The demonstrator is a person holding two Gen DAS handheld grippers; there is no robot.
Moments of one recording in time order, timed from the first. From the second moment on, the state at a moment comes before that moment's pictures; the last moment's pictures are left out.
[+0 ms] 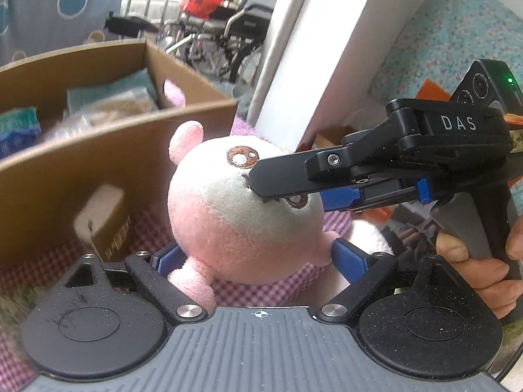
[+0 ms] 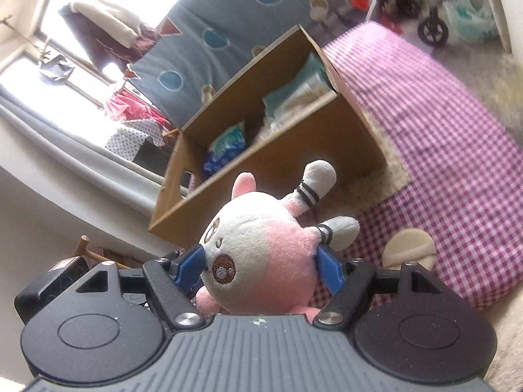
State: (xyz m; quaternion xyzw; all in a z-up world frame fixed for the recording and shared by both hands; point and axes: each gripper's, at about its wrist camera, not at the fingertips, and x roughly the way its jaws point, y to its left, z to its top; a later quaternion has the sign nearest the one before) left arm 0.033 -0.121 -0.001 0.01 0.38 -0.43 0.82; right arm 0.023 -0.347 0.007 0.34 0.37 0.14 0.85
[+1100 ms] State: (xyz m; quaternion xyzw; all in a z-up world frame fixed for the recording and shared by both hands) left arm 0.299 -0.108 0.044 0.05 0.44 -0.30 0.84; right arm 0.328 -0.290 0.049 0.27 0.46 0.26 0.80
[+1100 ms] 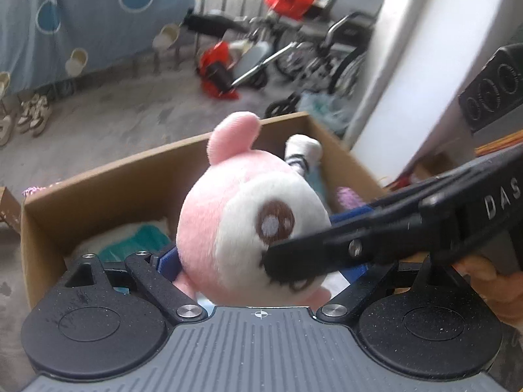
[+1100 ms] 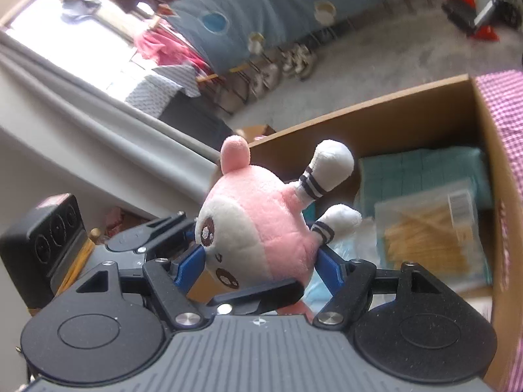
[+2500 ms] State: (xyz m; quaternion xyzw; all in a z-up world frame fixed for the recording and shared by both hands) left arm 0.253 0.020 0.116 -0.11 0.34 -0.23 0.91; right arm 0.406 -0.235 0.034 0.11 0.45 0.16 0.87
